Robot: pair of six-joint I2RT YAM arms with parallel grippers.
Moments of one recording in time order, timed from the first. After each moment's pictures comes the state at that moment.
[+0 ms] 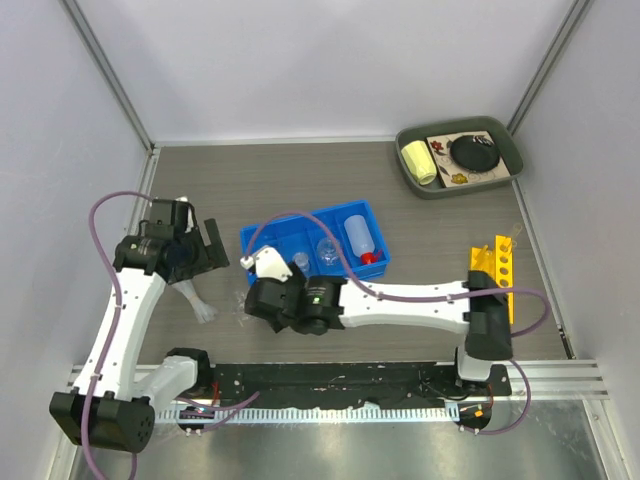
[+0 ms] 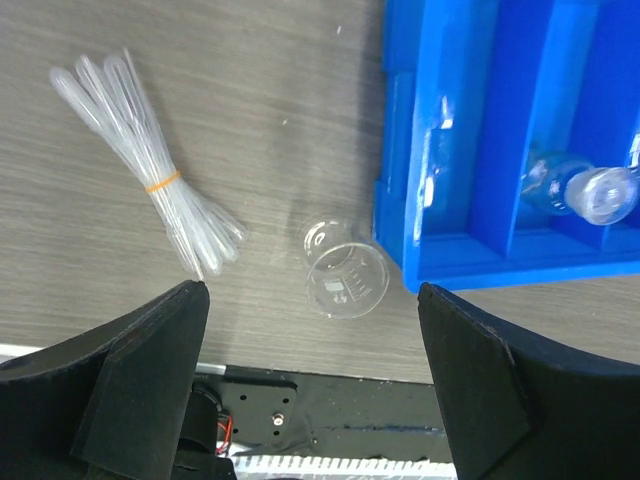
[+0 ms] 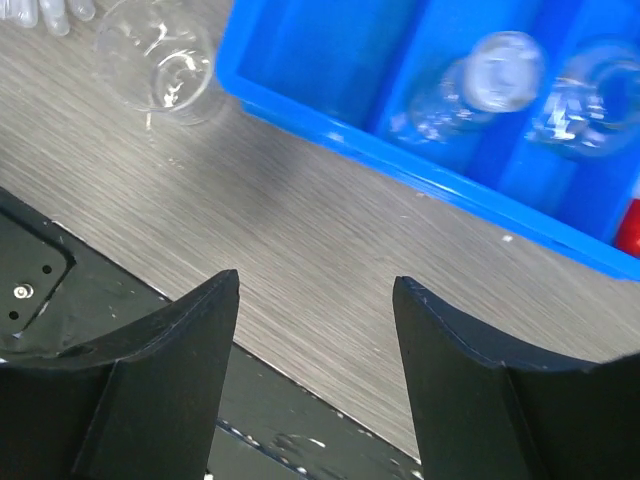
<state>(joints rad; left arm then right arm) -0.11 1.00 1.11 -1.09 -0.03 -0.42 1.40 1.81 1.57 -0.78 0.54 0.55</state>
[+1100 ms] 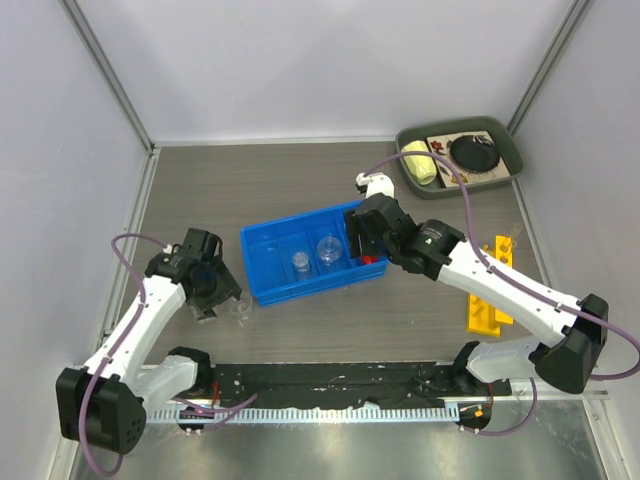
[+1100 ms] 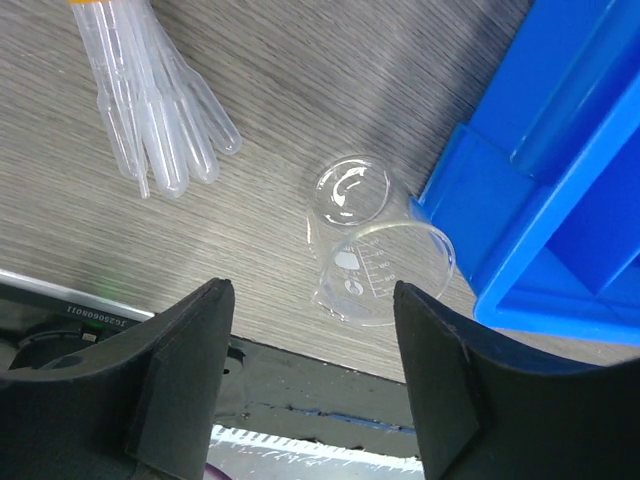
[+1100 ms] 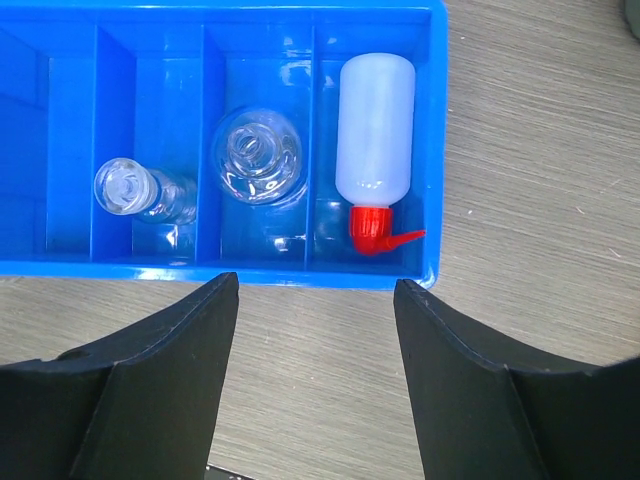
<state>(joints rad) -0.23 1.00 0.77 -1.04 -0.06 -0.83 0.87 1.30 1.24 -0.71 0.42 0.43</state>
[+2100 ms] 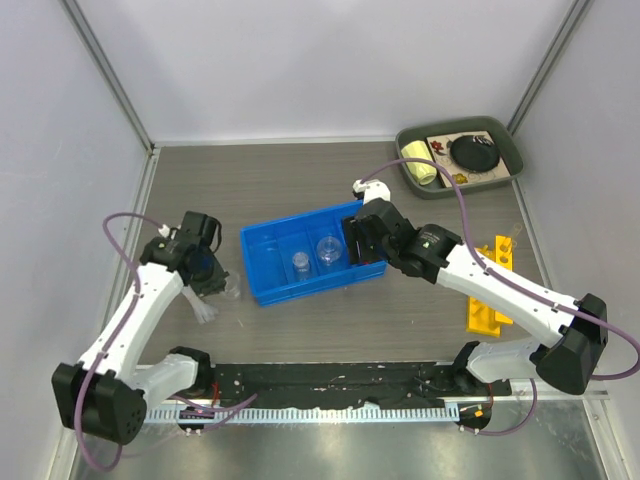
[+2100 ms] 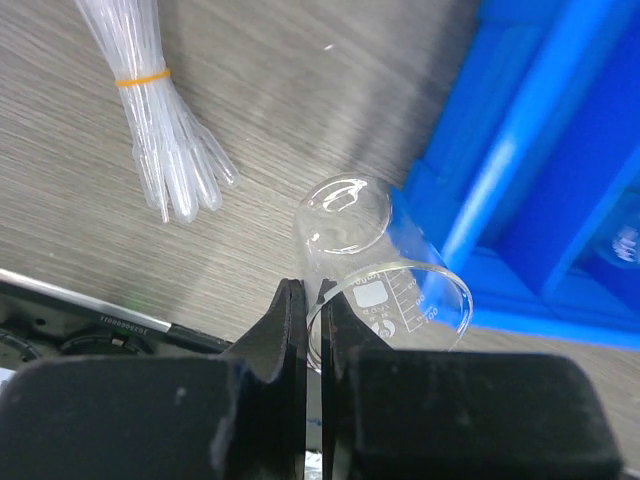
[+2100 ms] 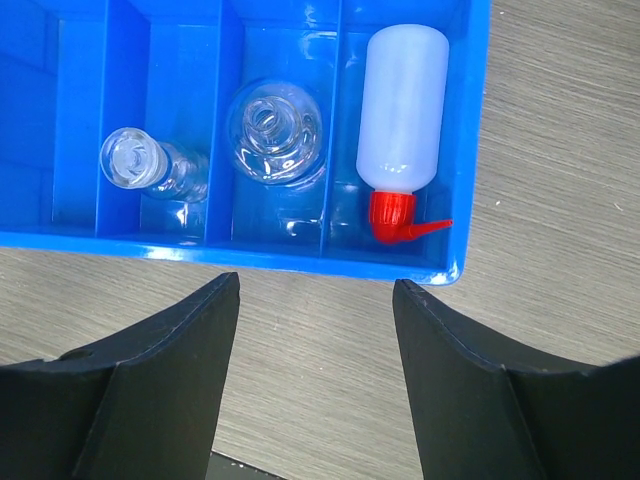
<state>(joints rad) -0.25 1.08 0.87 -1.05 -0.15 -0.82 0.87 1.29 1.18 -0.66 0.35 0.42</state>
